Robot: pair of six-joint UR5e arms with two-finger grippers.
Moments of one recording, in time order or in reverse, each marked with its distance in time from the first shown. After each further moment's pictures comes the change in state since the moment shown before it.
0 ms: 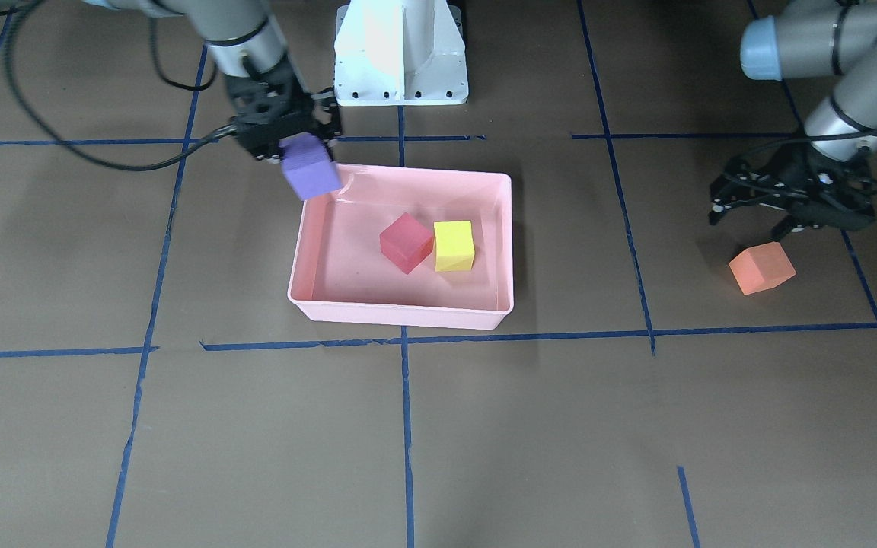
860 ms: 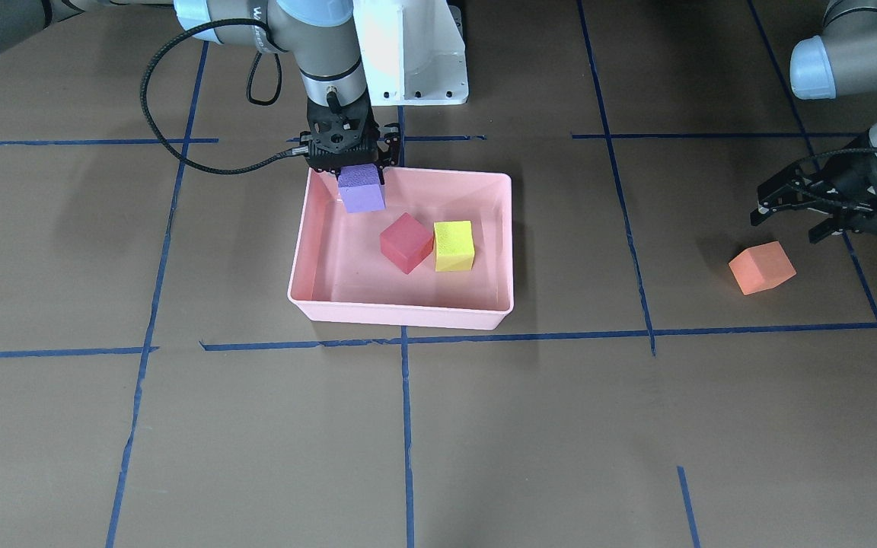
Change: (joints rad) left arm -0.057 0.008 0.066 0.000 -0.080 0.049; right arm -0.081 0.070 -0.154 0.001 -0.096 0.140
